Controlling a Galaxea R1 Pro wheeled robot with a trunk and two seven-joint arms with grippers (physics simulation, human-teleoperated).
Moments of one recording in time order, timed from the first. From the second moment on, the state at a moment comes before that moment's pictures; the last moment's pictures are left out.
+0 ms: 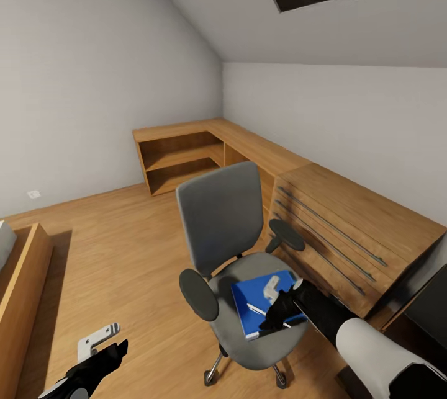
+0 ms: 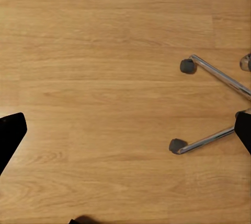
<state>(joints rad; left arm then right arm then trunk) 0.05 0.03 0.09 -1.56 0.50 0.58 0.41 -0.77 -0.09 0.54 -0.49 0.24 0.41 0.67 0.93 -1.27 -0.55</state>
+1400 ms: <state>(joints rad) 0.05 0.03 0.10 -1.58 0.50 0.58 0.41 -0.77 -0.13 0.53 -0.50 0.24 0.32 0.76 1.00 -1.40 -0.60</state>
